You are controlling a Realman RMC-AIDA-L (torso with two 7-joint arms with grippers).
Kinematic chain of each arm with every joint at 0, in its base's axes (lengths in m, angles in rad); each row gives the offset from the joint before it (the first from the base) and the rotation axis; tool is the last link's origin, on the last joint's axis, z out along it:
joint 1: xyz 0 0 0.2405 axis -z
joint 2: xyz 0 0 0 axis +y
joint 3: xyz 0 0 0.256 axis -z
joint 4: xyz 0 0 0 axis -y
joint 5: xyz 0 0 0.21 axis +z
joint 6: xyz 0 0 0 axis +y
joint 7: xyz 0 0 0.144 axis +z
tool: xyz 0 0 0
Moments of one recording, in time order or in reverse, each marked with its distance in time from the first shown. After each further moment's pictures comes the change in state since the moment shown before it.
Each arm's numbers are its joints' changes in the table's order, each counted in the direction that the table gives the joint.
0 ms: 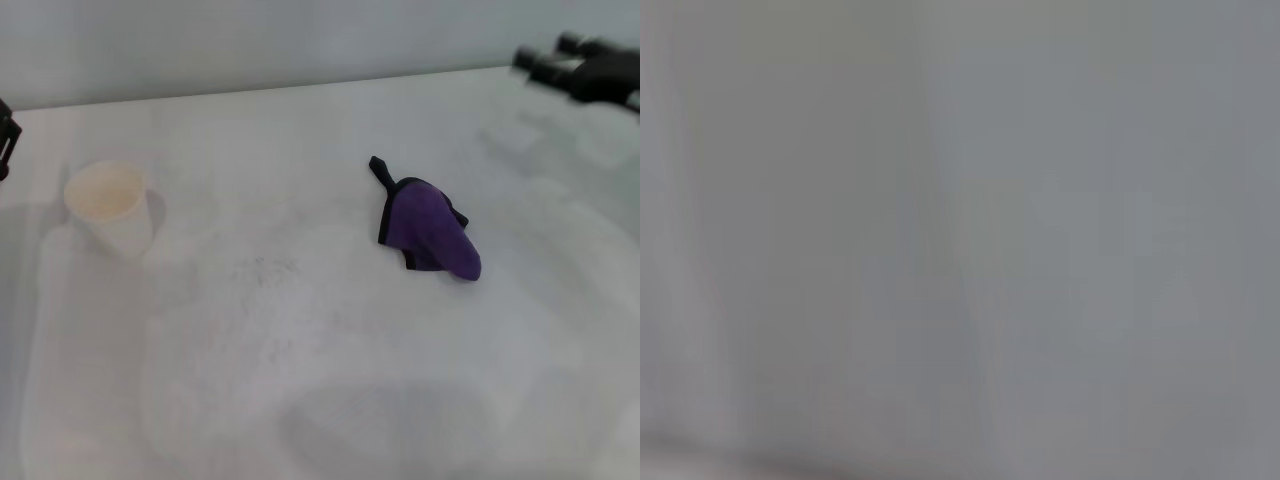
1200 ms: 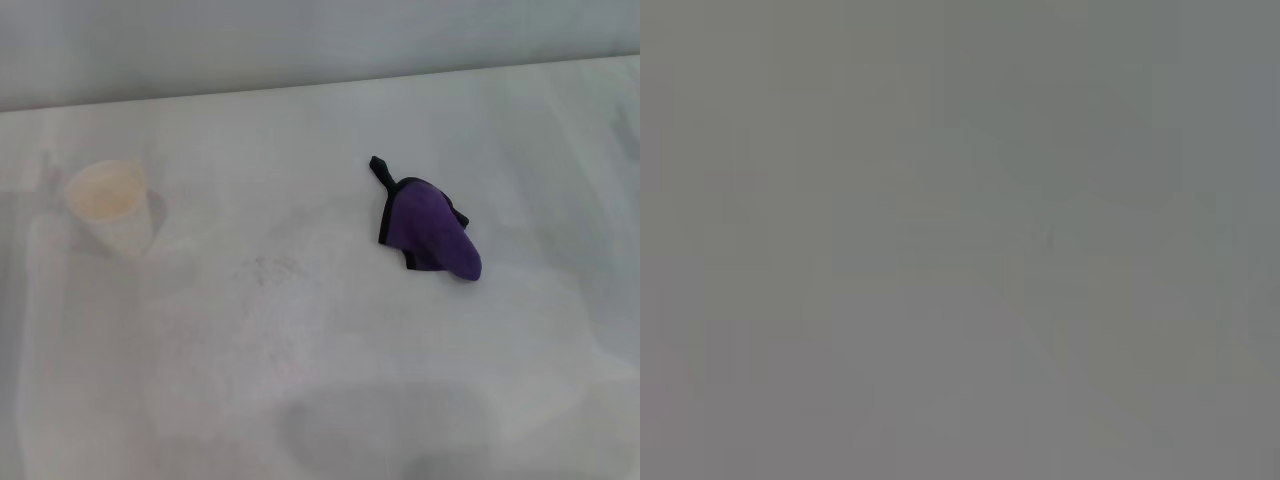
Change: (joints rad) left arm 0.037 -0.002 0.076 0.036 -0.001 -0.011 0.000; right arm -0.091 0.011 -0.287 -0.587 0.747 -0.036 -1.054
